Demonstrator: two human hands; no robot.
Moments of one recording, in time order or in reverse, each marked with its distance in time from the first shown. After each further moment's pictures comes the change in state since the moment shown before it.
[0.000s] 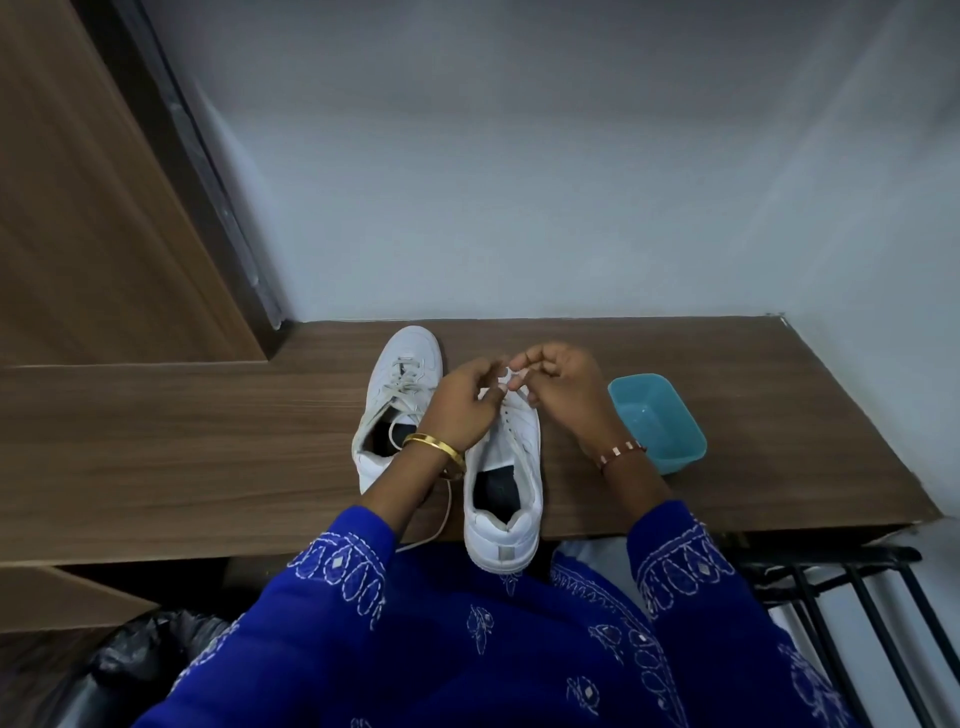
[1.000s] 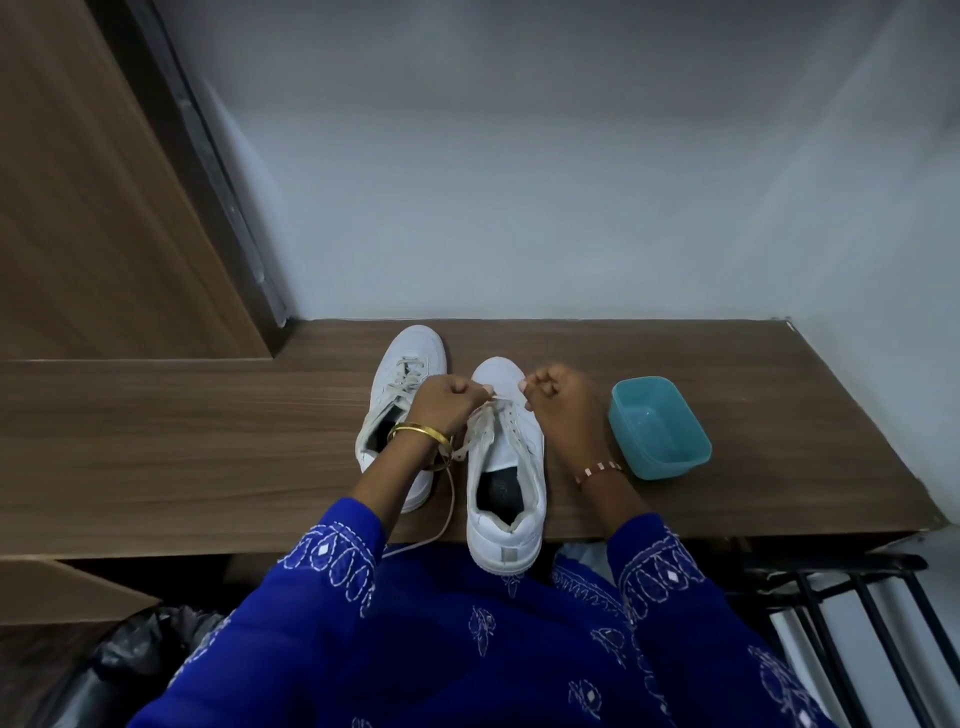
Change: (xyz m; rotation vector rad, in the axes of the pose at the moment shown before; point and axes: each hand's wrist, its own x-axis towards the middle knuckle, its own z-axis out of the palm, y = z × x) left_hand 0.005 -0.018 -0.013 -0.194 -0.008 -0.341; right_hand 0.003 0.036 0.018 -0.189 0.170 0.003
